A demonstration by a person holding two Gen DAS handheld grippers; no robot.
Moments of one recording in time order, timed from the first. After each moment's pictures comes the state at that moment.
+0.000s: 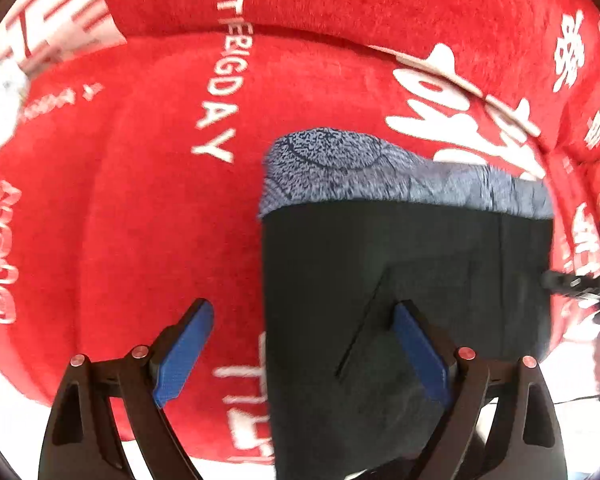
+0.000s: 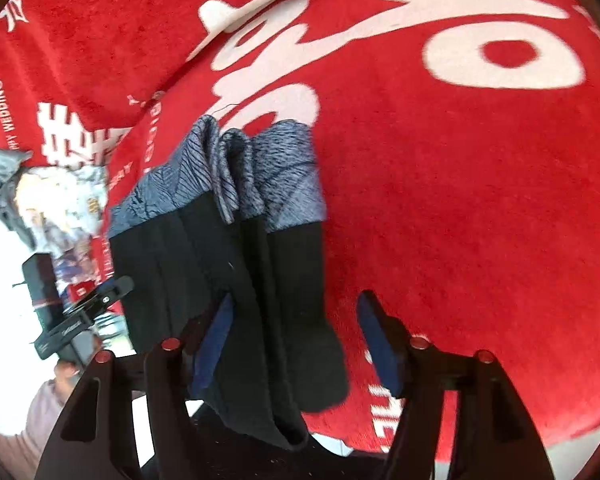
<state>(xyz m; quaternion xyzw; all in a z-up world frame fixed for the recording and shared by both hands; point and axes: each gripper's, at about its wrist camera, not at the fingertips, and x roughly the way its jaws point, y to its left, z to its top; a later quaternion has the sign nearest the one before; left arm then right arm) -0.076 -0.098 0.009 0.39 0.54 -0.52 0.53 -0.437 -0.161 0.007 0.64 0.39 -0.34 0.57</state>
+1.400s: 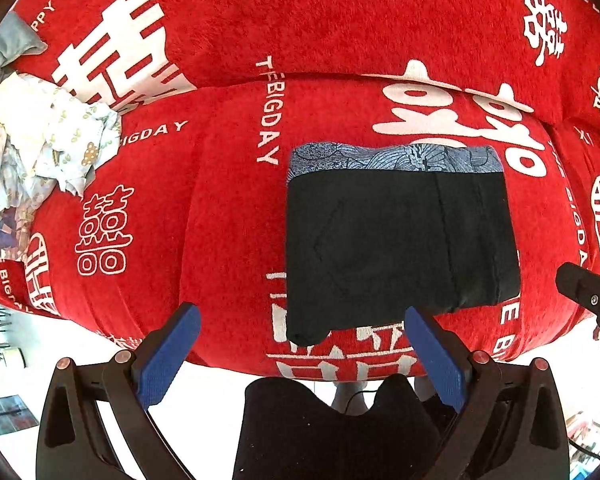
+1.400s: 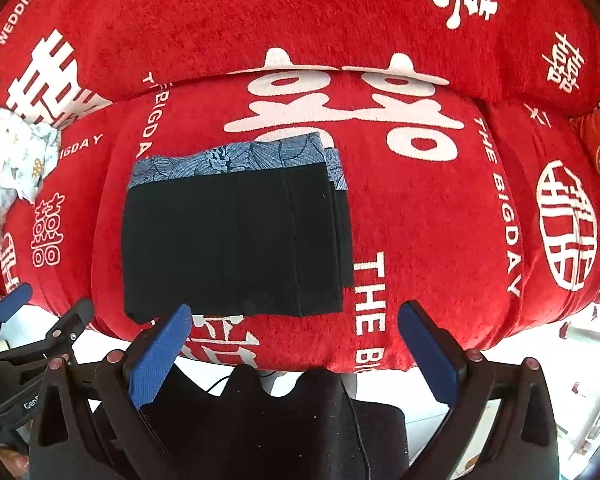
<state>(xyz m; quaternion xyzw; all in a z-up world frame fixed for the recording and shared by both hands) -0.130 -0.038 0.146 0.45 0.48 -0.46 0.60 -0.331 -0.085 0.168 0.44 0.52 -0.49 0.54</state>
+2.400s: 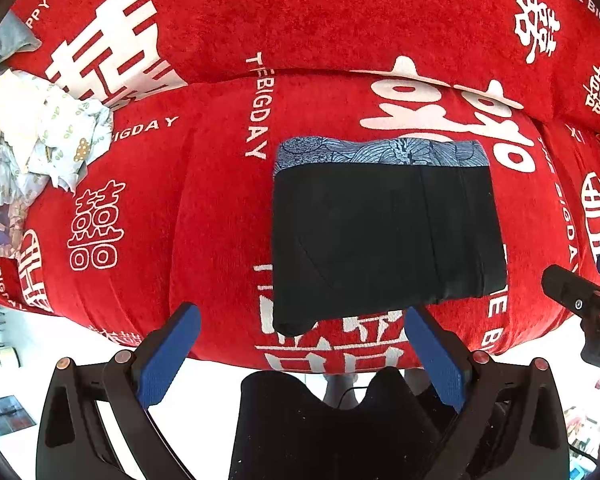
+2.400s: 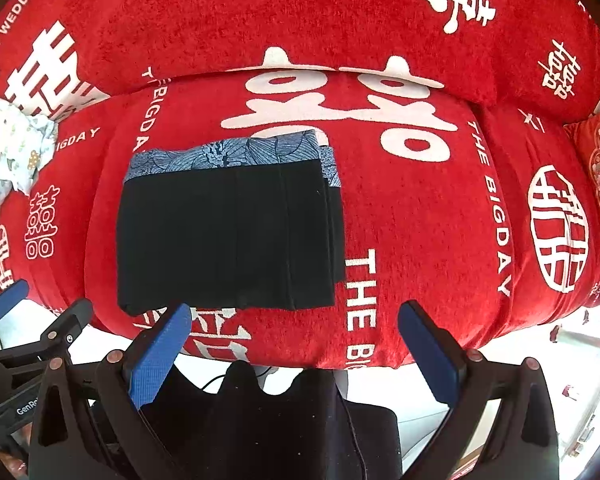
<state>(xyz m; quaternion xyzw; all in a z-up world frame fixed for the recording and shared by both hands) -0.135 -0.033 0.150 0.45 0.49 -0.47 0.58 -0.333 -0.082 0.171 0.43 0.53 -0.49 0.54</state>
